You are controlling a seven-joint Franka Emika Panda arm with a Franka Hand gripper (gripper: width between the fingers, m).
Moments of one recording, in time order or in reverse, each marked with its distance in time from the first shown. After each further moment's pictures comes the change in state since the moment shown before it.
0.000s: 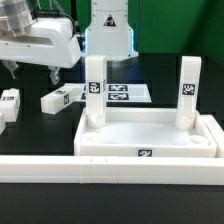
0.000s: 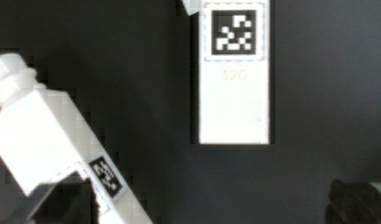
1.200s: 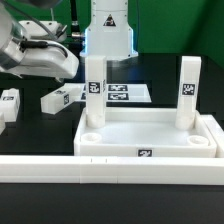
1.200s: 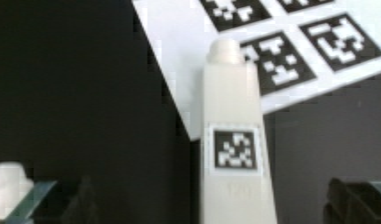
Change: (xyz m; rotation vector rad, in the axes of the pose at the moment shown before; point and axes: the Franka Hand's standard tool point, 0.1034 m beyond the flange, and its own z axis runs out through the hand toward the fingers) arm -0.024 0.004 0.015 0.033 -0.615 -0.034
